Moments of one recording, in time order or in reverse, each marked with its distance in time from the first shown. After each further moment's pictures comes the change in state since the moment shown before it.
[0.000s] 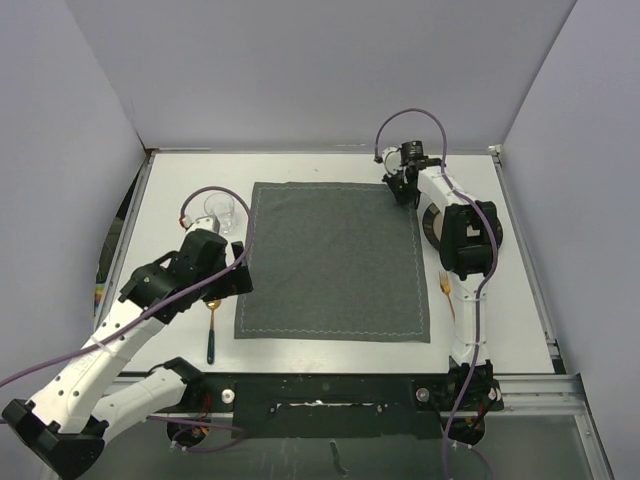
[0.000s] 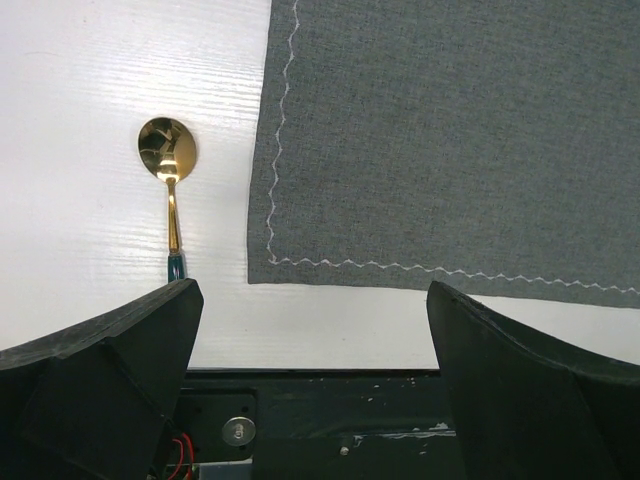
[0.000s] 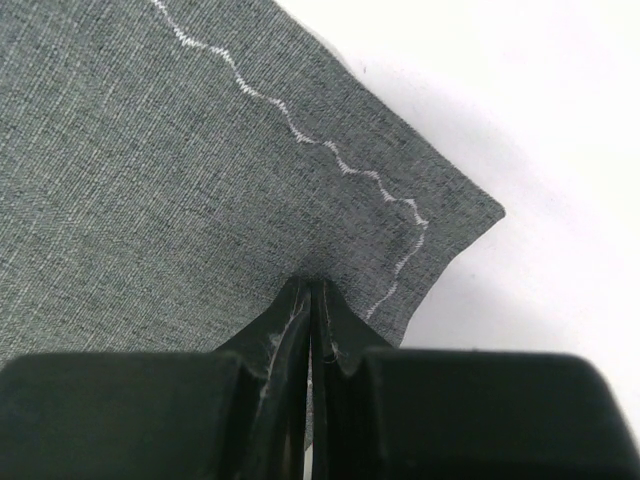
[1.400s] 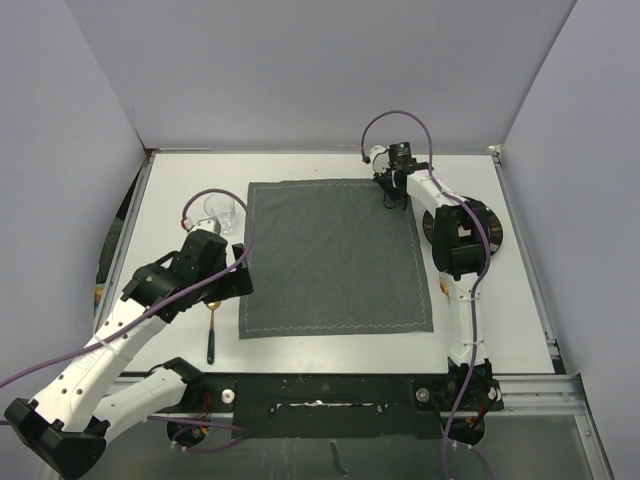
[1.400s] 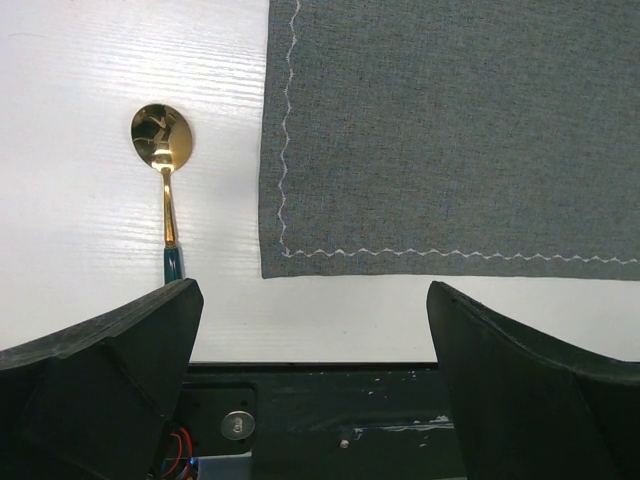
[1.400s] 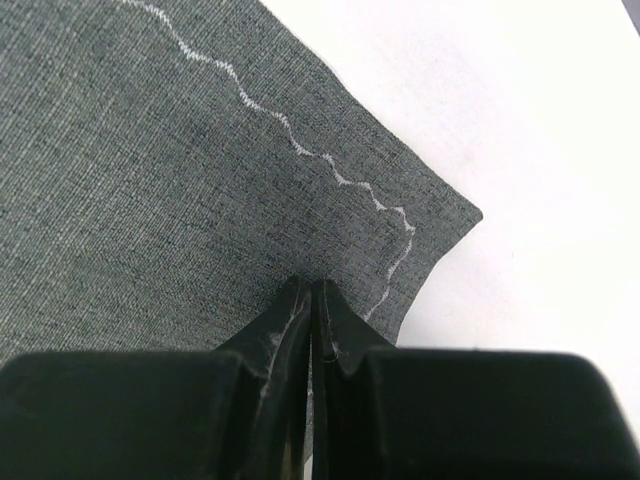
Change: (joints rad) left arm 0.019 0.006 -0.025 0.002 0.034 0.003; right arm 0.053 0.040 0.011 0.144 0.098 -0.096
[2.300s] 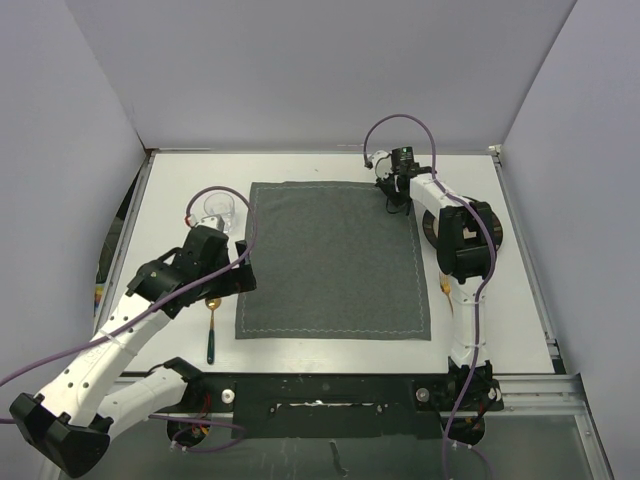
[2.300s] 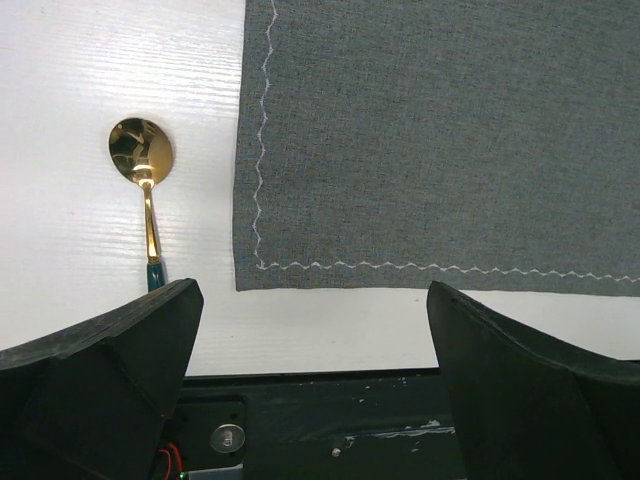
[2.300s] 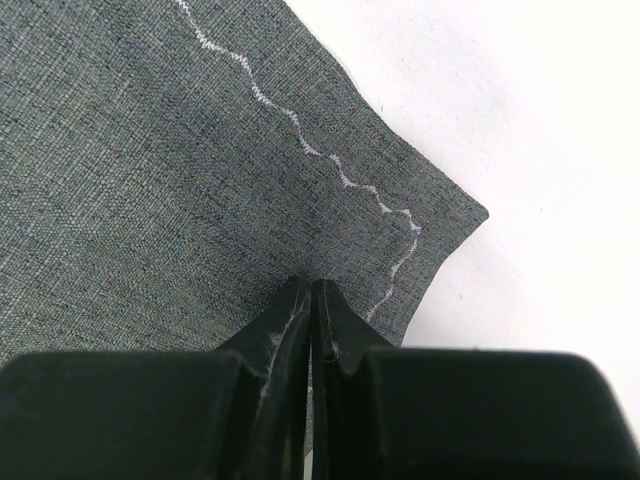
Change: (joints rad) left arm 0.026 0.029 -0.014 0.059 0.047 0.023; right arm -0.003 -0.086 -0.140 0.024 -0.003 0.012
